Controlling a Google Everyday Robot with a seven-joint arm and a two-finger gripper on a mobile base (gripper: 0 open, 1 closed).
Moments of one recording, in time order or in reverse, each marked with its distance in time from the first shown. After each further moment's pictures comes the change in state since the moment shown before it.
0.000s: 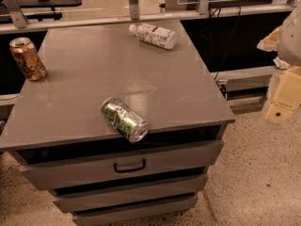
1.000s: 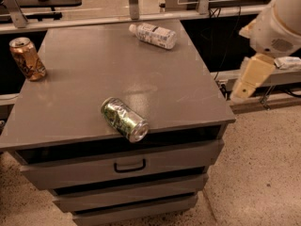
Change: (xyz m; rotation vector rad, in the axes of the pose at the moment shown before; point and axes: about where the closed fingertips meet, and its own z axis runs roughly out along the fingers) arm -0.020 -0.076 0.046 0.107 -0.086 0.011
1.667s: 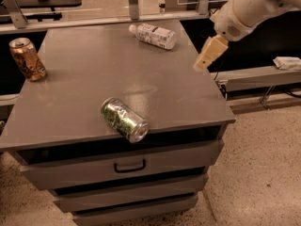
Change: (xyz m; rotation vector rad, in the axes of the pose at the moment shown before) arm -0.057 -0.110 0.087 0.070 -0.222 0.059
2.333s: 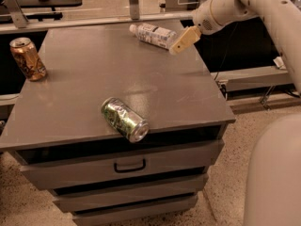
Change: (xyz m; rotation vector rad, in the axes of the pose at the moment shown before) arm -0.054 -0.063 0.083 -0.008 -0.243 0.137
